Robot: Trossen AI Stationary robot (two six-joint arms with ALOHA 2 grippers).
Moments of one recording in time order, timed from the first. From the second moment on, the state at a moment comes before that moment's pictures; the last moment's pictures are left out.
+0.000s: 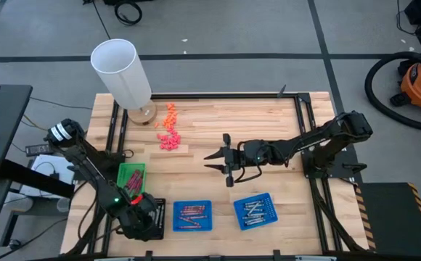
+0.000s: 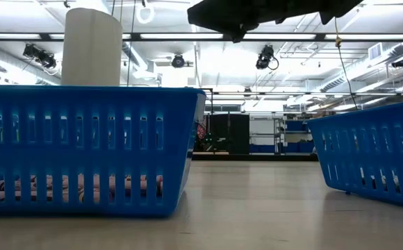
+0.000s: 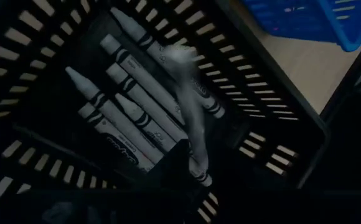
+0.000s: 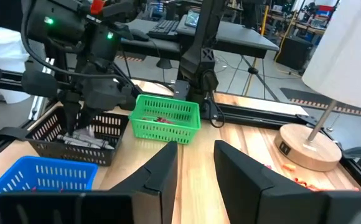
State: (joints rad) left arm -0.93 1.47 0.75 -0.39 -0.17 -1.60; right arm 0.17 1.56 0.89 0.50 0.15 -0.13
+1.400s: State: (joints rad) left arm -0.58 0.73 0.67 -0.51 -0.86 -0.31; right arm 0.23 0.50 0.31 0.26 0.53 0.02
